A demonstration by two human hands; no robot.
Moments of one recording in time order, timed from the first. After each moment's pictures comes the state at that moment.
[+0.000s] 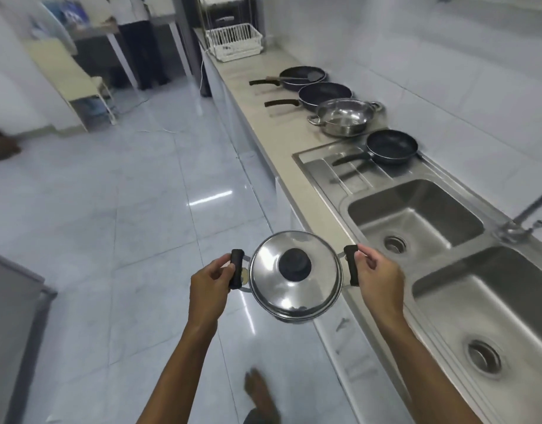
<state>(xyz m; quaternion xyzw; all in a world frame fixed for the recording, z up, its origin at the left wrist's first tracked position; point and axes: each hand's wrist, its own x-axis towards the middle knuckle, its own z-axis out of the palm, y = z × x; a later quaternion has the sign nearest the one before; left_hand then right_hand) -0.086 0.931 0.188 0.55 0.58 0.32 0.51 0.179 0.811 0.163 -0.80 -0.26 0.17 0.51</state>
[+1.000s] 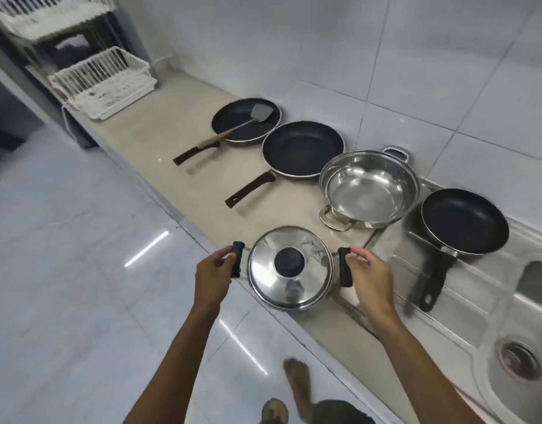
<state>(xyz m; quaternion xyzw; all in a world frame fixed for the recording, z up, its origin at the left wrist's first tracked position) 0.244 1.682 0.134 0.68 0.48 0.15 0.53 0.403 1.442 0.102 -0.81 0.02 0.15 0.57</state>
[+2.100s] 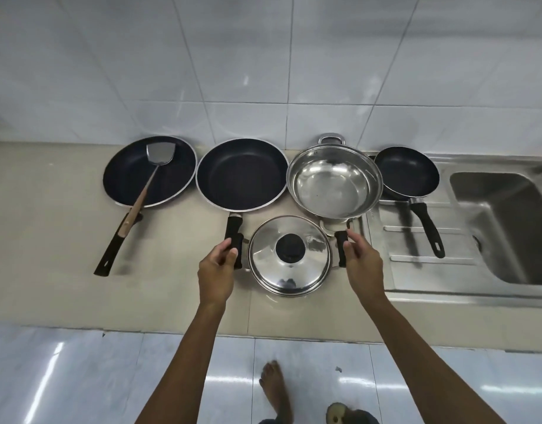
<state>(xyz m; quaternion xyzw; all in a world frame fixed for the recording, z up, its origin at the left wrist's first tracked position) 0.419 1.887 0.101 0.79 0.23 -0.02 0.57 0.409 1.603 0.089 -0.85 0.21 -0.08 0.49</state>
